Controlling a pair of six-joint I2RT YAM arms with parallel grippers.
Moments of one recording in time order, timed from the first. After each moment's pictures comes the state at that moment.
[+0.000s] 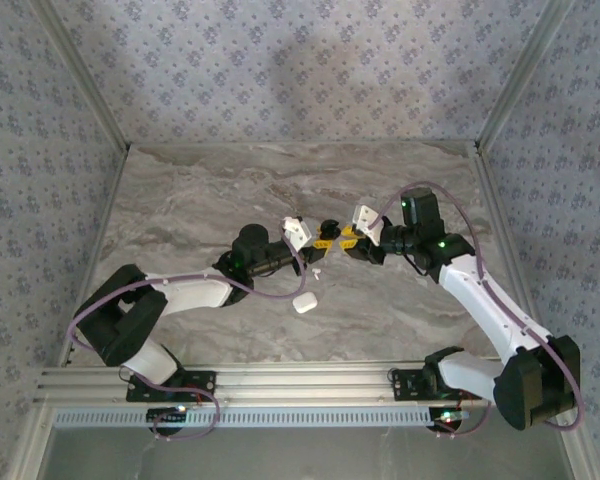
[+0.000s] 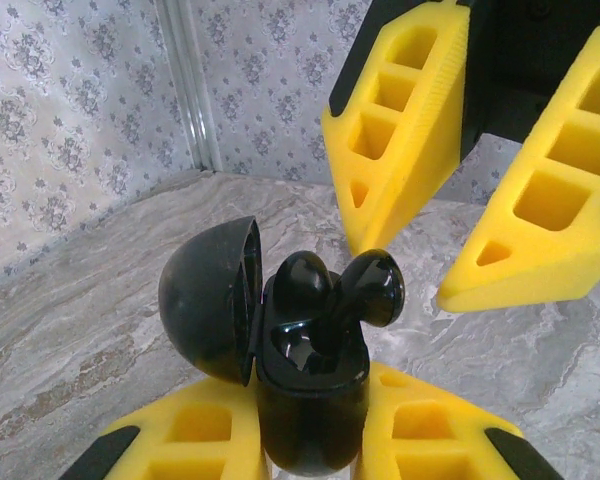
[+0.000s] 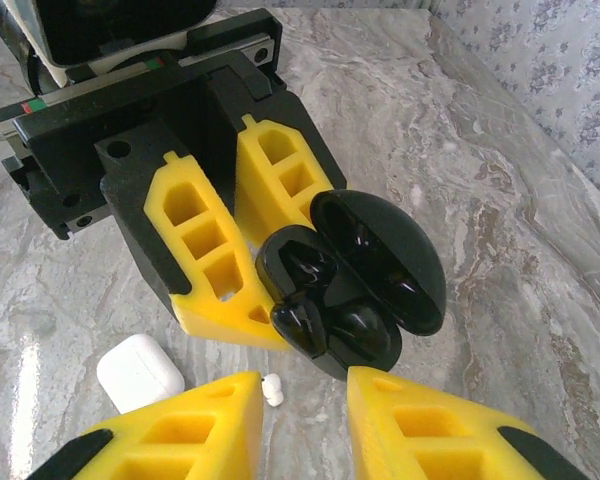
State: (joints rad) left arm -0.81 1.54 0.68 0.78 0.36 0.09; right arm 0.34 1.15 0.89 -0.39 -0.73 -0.69
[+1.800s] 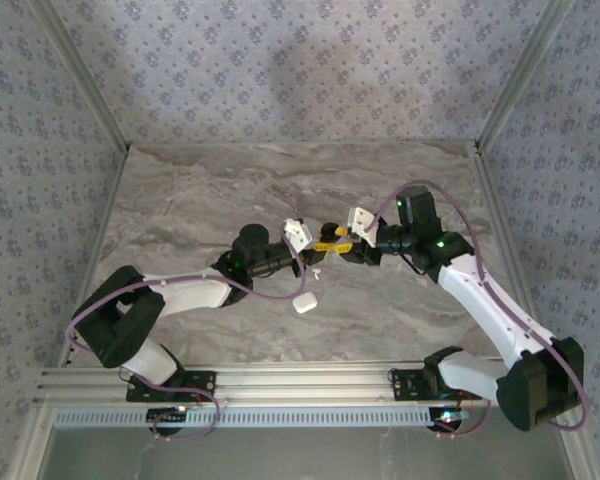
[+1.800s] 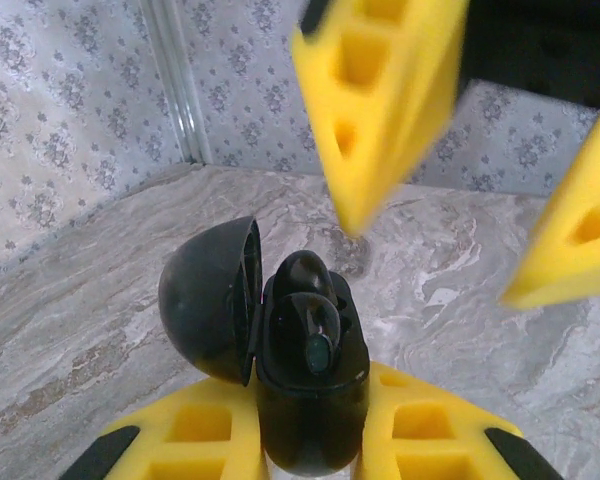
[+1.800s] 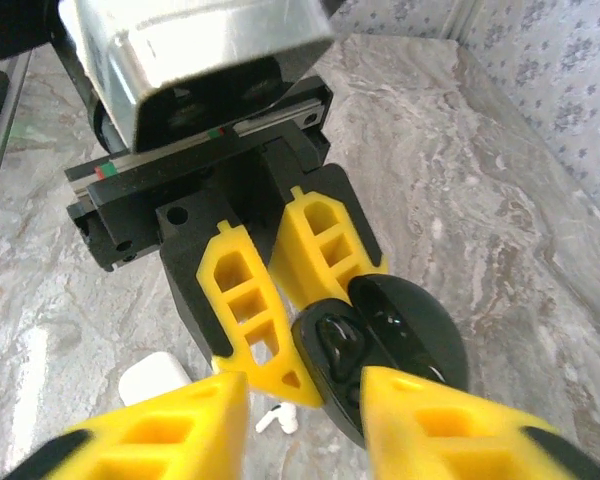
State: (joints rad) left arm -0.81 1.53 0.68 0.74 0.38 0.12; right arm 0.39 1.13 0.94 -0.44 -0.73 -0.73
